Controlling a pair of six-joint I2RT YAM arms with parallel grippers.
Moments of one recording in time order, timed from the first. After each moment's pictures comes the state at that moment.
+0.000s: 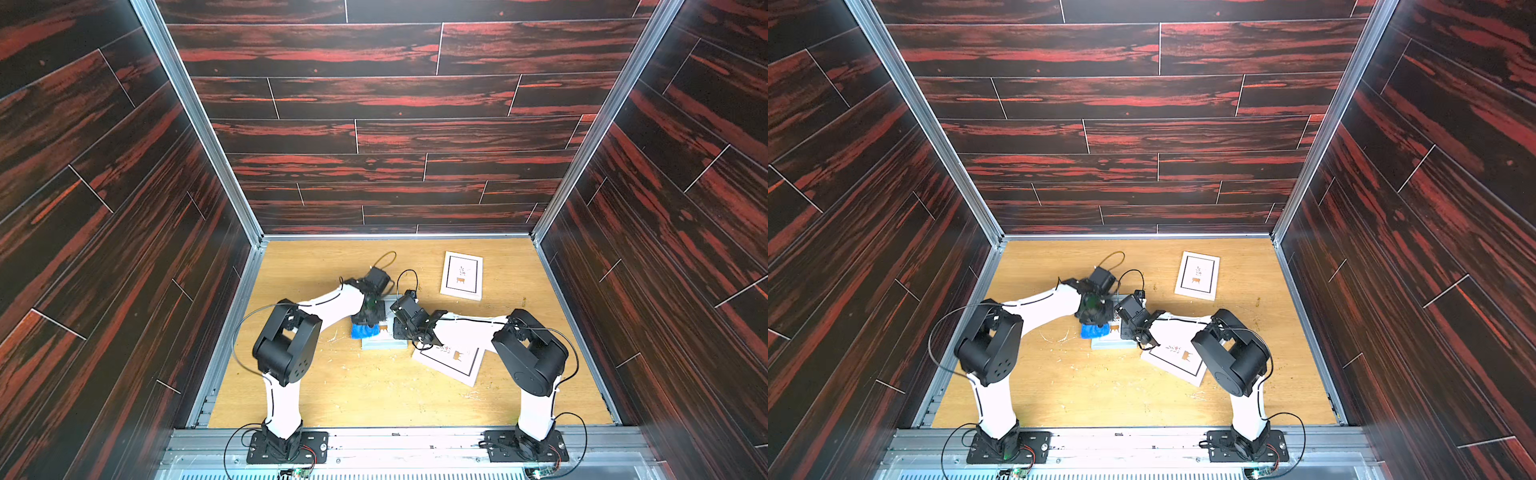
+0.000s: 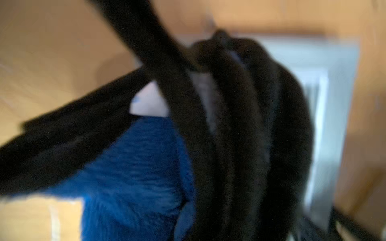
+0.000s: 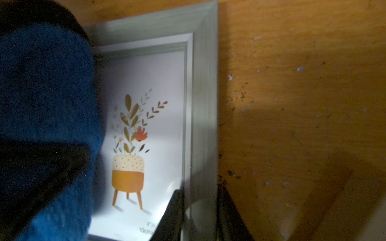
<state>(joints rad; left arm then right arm) -0.56 1.88 1.26 -0.67 -0.02 -0.59 0.87 1.92 1.12 -0.22 0.19 0.76</state>
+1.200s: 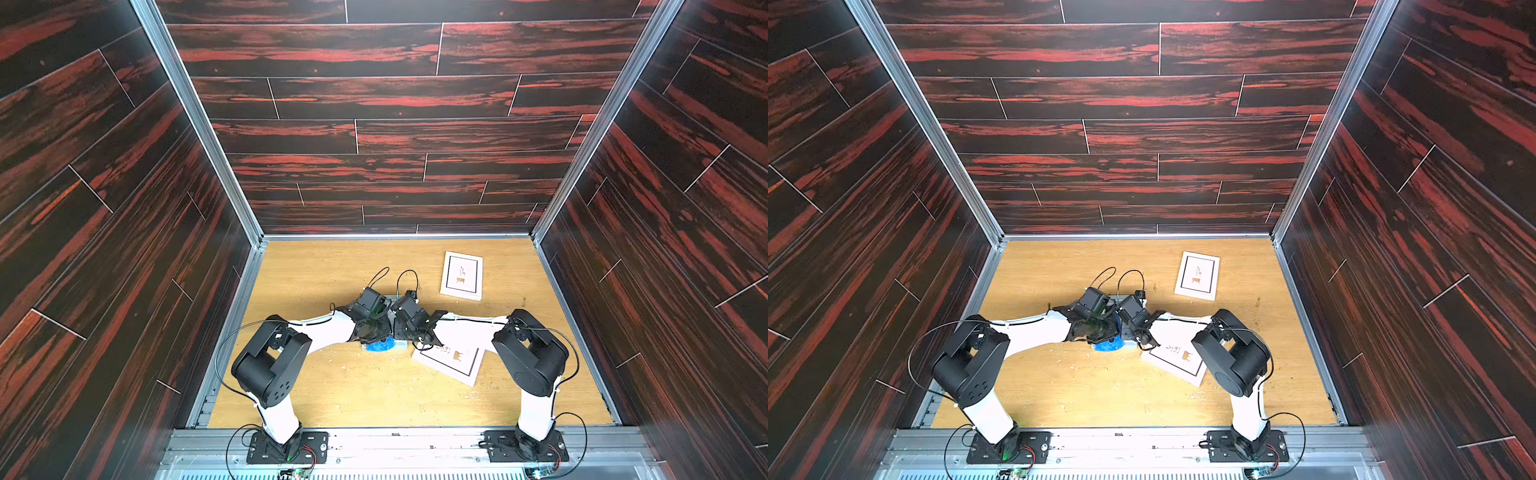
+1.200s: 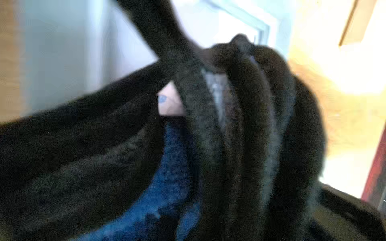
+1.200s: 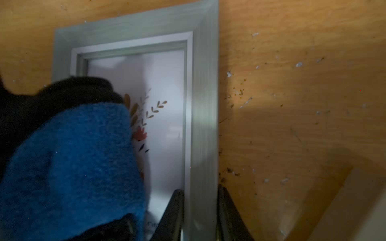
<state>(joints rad) -0.58 1.75 0.95 -0.23 0.18 -0.89 0.87 1.92 1.12 -0.23 0.19 0.76</state>
